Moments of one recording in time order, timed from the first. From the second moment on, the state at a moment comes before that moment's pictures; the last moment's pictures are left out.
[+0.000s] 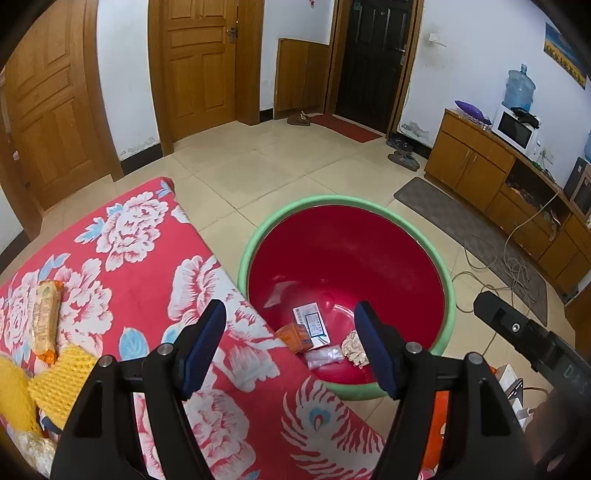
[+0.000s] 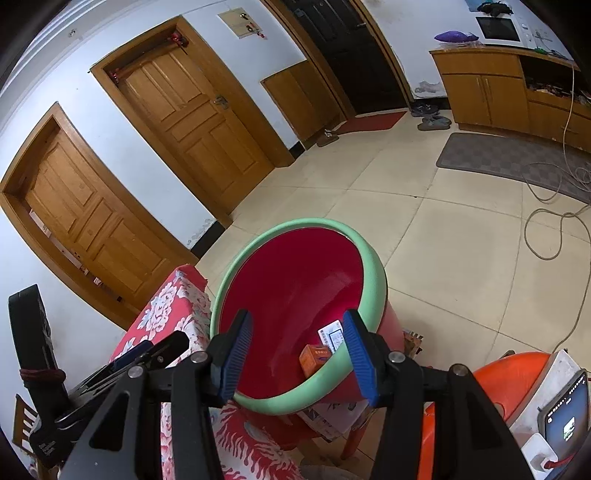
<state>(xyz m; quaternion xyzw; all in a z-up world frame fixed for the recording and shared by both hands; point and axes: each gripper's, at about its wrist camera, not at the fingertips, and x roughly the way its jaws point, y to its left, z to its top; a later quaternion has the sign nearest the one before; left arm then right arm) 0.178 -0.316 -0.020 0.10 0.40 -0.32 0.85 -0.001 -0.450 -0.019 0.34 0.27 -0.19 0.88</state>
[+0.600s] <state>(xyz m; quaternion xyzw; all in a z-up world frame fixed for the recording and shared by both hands) 0.148 -0.230 0.006 0.06 0.39 -0.25 0.88 -0.008 -0.405 0.003 0.31 0.27 -0.14 0.90</state>
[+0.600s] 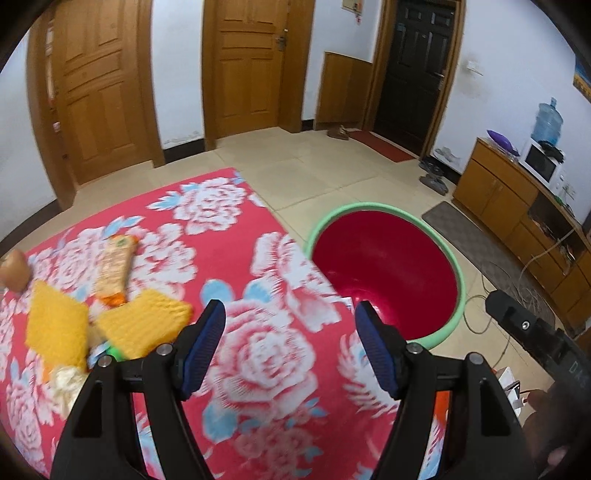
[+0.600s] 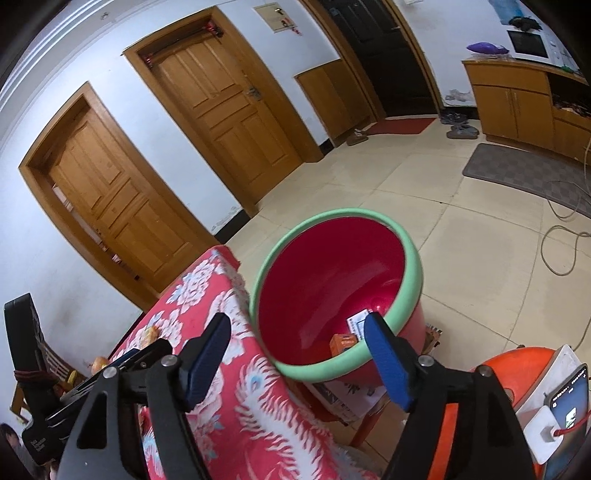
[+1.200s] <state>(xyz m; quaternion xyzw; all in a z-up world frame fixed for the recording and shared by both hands) 0.139 -0.118 0.006 0.01 0.39 -0.13 0.91 -0.009 -0.352 0.012 0.28 0.29 -0.08 0.91</state>
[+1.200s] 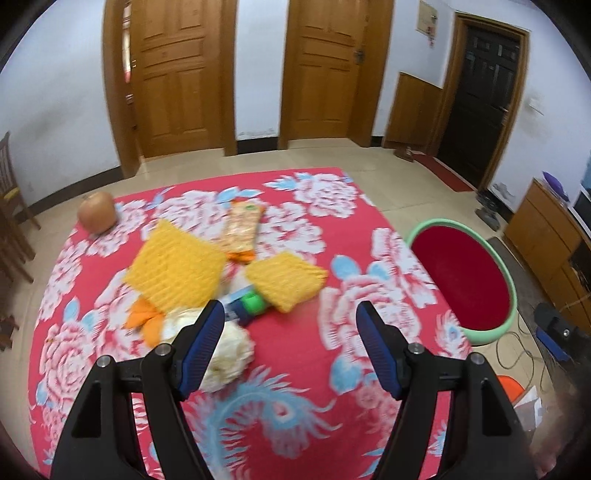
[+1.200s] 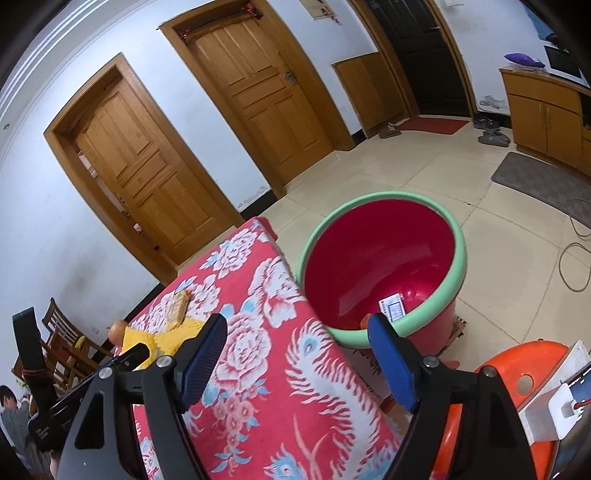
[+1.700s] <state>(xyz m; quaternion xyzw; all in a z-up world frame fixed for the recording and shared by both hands) 0.151 -0.070 -0.027 -0.01 0.43 -0.05 0.90 0.004 -0.327 0.009 0.26 0.32 -0.06 0.91</state>
